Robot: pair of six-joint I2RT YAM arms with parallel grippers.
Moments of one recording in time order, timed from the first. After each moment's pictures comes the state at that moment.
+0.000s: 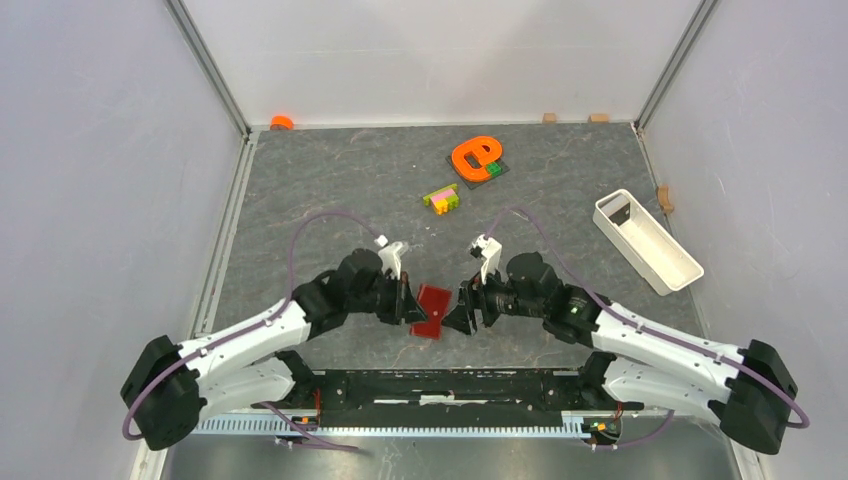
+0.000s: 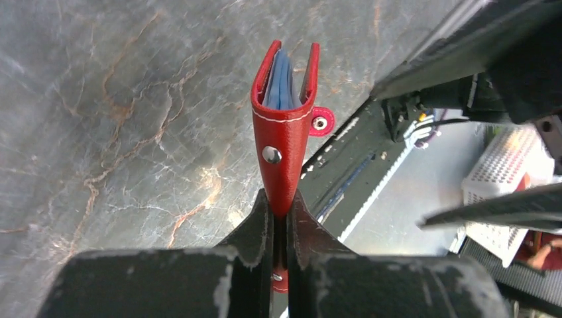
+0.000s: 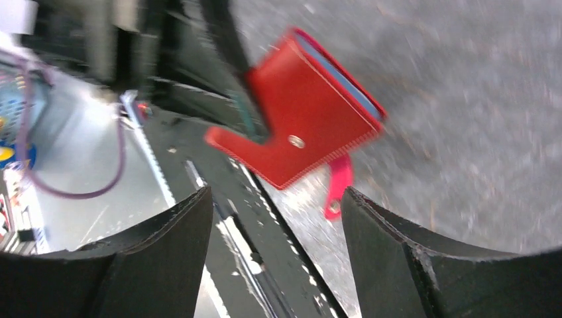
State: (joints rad) left arm -0.78 1.03 0.57 -0.22 0.39 -0.65; right arm 0.95 0.95 0.60 -0.09 -0.30 0.43
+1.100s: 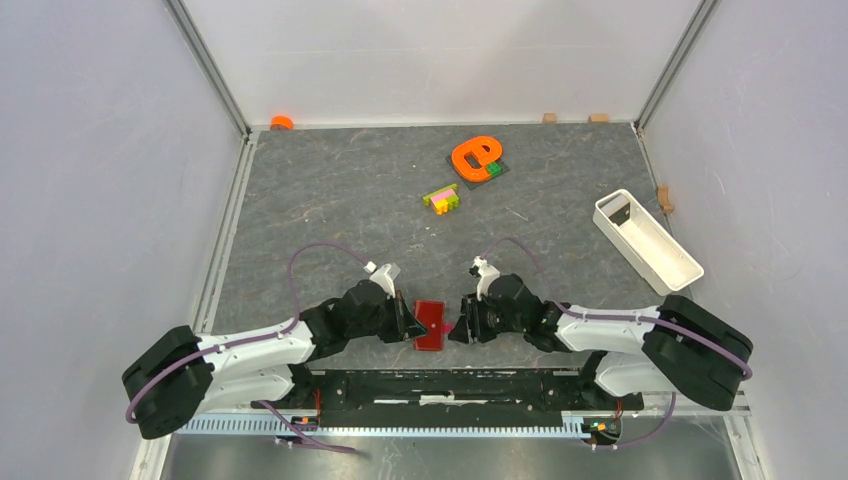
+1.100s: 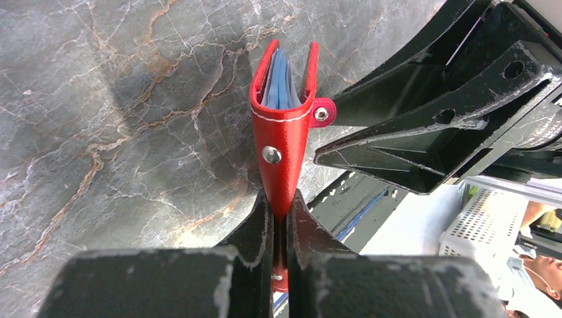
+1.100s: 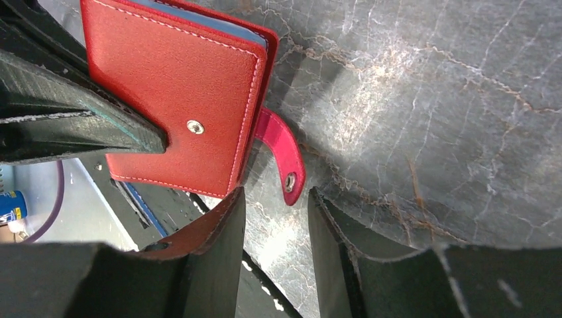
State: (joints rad) left arm -0.94 1.04 0.28 0.12 0.13 -1.00; right arm 0.95 1.28 0.32 0.26 -0.20 0.71
